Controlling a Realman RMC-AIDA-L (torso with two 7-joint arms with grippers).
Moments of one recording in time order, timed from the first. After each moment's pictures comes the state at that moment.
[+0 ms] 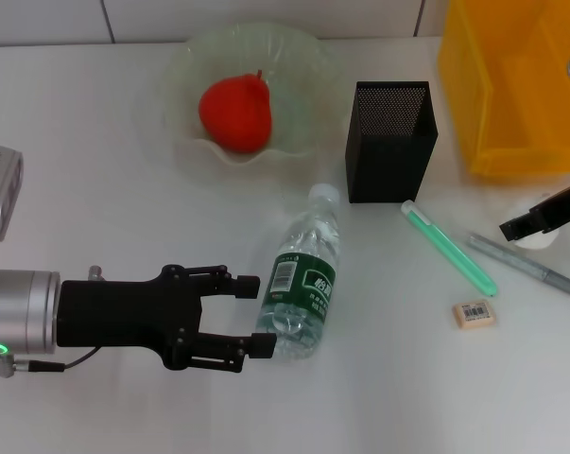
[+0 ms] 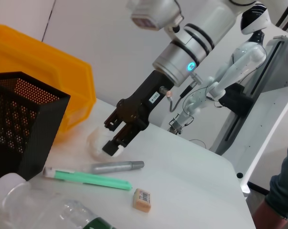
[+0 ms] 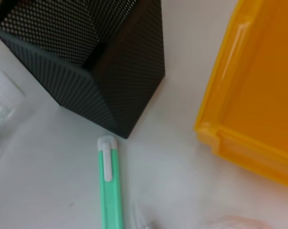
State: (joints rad) left arm -0.45 -2.04 1.00 0.53 1.85 1.68 -1.35; right arm 0.55 2.08 -1.11 -1.21 -2.71 -1.44 2.48
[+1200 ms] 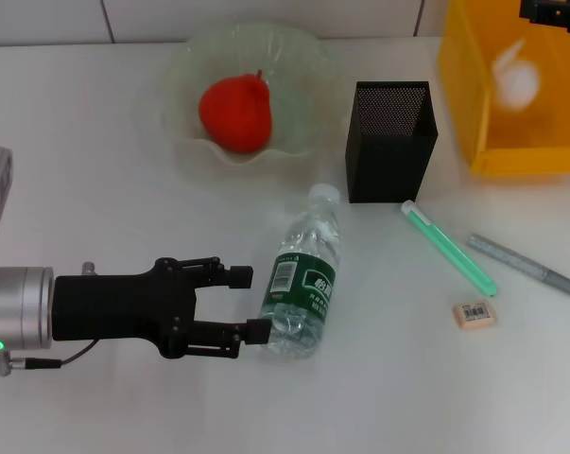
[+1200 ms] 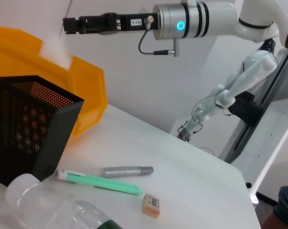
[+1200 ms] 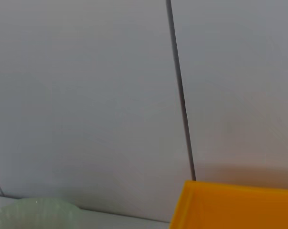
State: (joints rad) left arm -0.44 -2.04 0.98 0.53 1.84 1.67 -1.37; right arm 0.55 2.08 -0.76 -1.10 -2.16 -1.04 2.09
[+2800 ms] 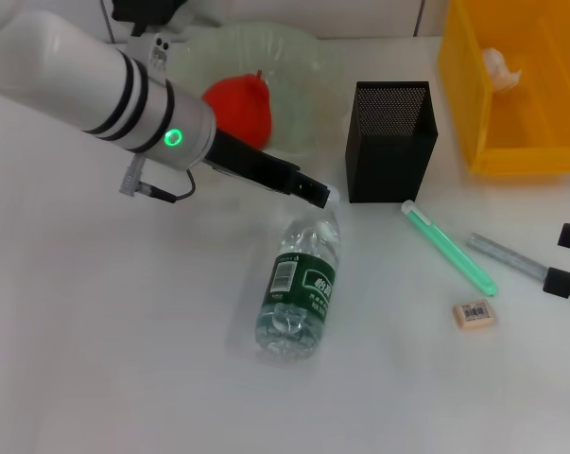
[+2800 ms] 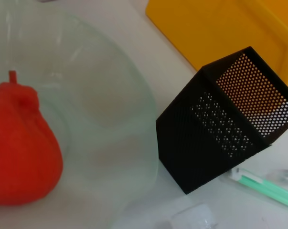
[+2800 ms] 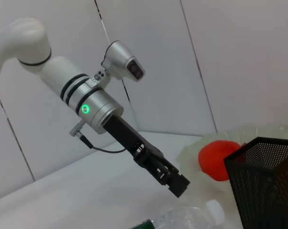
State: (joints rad) left arm -0.80 -2.08 1.42 0.91 2.27 1.18 -2.68; right arm 0.20 1.99 -0.59 -0.69 -1.86 -1.82 1.28
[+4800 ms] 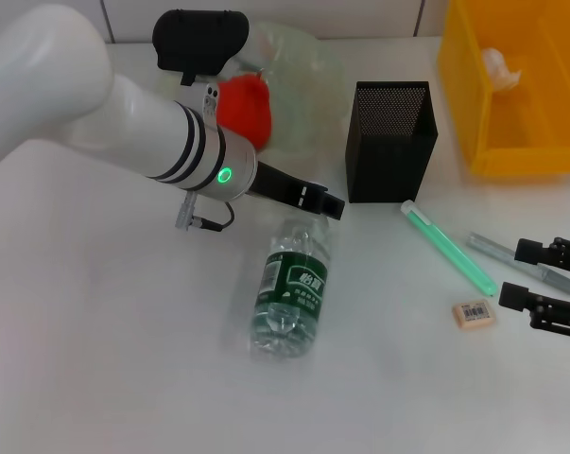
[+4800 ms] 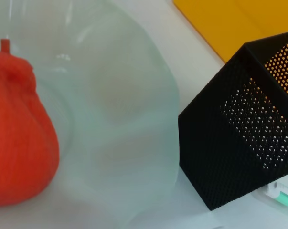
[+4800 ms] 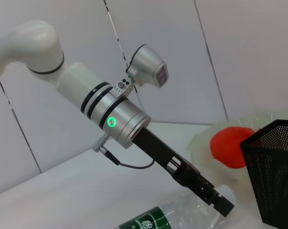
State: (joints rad) left arm -0.84 -2.08 1.72 0.72 2.11 0.84 -2.77; right arm 0.23 2.02 -0.60 -0.63 -1.91 -1.76 1.22
